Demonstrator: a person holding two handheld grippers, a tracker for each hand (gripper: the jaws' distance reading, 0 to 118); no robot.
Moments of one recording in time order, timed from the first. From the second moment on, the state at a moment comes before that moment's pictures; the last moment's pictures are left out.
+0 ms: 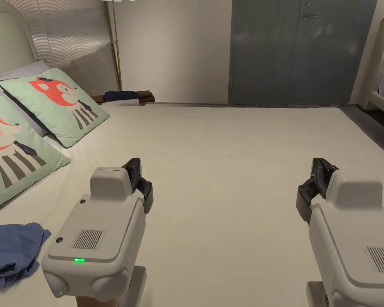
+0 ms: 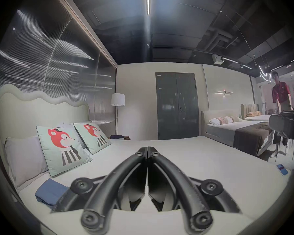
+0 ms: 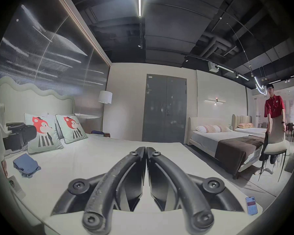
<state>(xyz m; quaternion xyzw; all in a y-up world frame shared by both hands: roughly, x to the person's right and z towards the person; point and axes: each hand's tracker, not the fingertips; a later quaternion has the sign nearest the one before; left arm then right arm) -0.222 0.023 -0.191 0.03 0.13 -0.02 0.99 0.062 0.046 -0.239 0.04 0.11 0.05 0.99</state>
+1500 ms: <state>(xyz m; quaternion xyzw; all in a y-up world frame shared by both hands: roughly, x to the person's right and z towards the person) -0.225 0.023 -0.187 0.04 0.12 0.00 0.99 0.065 0.046 -0.240 0.04 0.10 0.04 0.99</state>
